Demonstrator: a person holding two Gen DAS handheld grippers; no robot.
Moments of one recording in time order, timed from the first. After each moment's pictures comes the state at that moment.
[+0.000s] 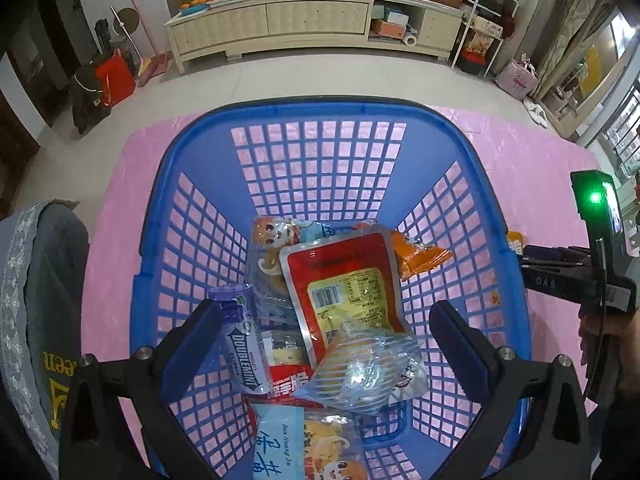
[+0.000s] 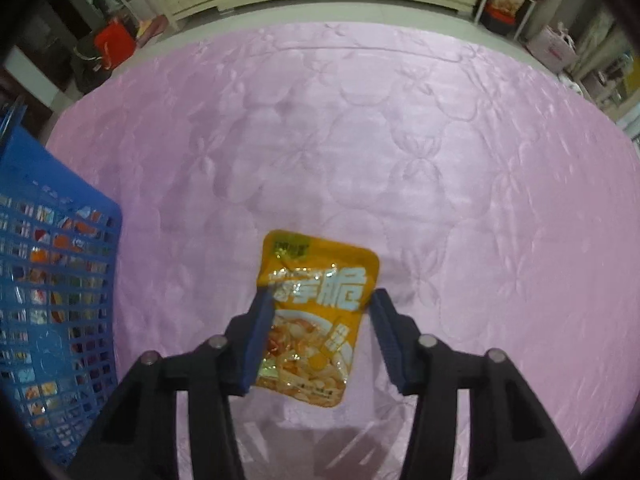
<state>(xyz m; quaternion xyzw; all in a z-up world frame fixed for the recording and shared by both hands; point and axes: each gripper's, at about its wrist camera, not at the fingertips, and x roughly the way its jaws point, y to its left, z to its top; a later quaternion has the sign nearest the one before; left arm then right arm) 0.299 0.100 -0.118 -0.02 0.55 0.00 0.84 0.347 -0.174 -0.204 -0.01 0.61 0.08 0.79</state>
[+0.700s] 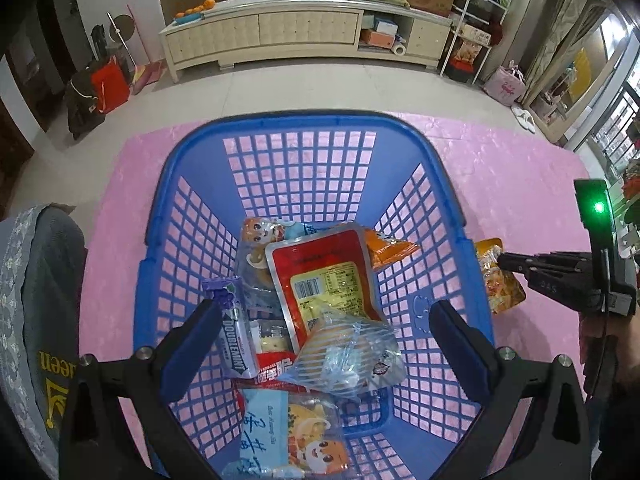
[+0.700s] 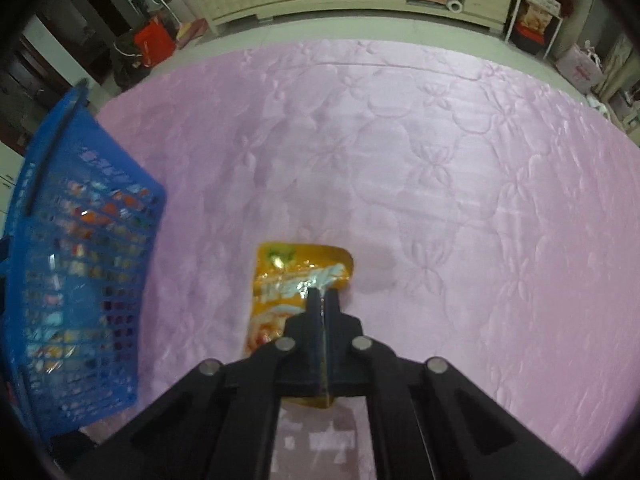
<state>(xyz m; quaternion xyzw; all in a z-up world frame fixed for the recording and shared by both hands) 0.280 0.087 -0.103 -0.03 0.53 -0.01 0.85 0.322 -0.189 -0.181 0.00 0.59 0.14 0.80</state>
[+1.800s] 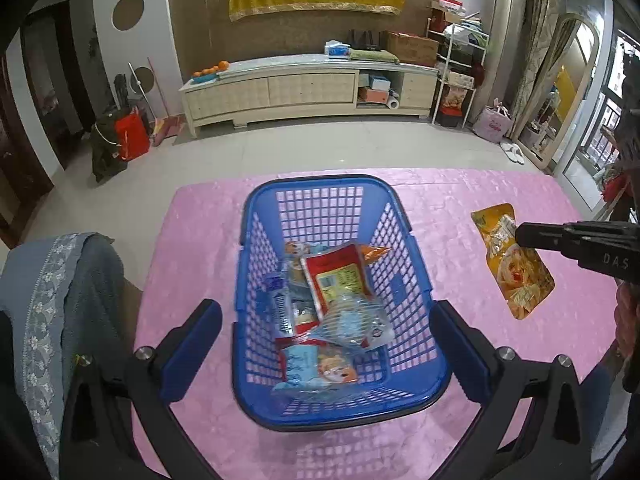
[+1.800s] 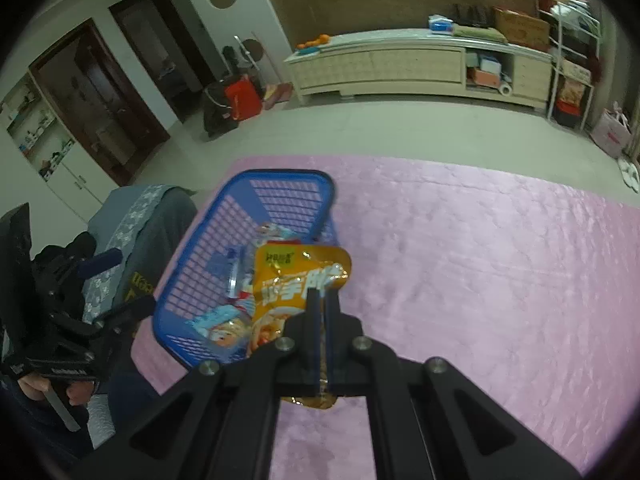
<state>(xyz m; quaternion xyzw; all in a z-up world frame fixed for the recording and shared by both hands) 0.179 0.095 -0.018 0.00 0.43 0.00 0.90 0.229 -0.120 -0.028 0.03 0.47 0.26 0.84</state>
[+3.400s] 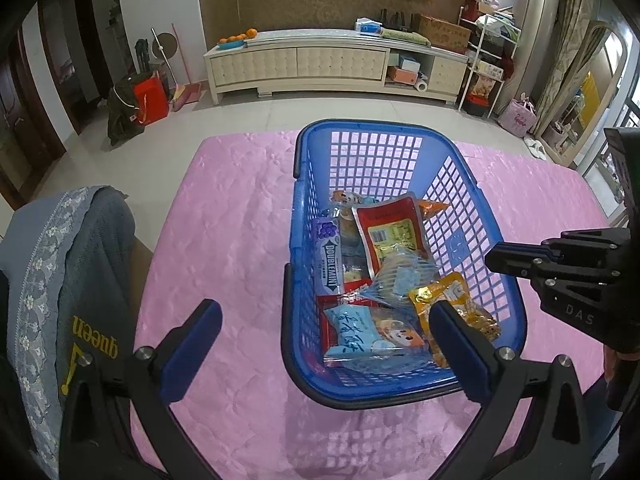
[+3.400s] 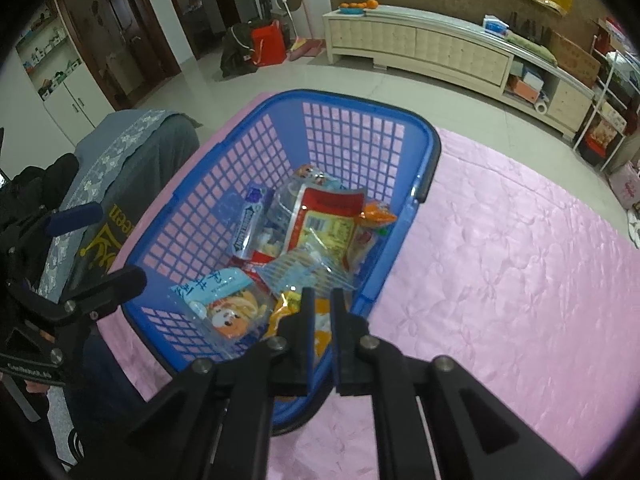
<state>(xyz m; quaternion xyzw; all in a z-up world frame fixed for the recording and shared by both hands) 0.166 0.141 -0.063 -0.03 0.47 0.03 0.88 0.220 -0.039 -0.088 -0.09 0.49 0.28 0.82</state>
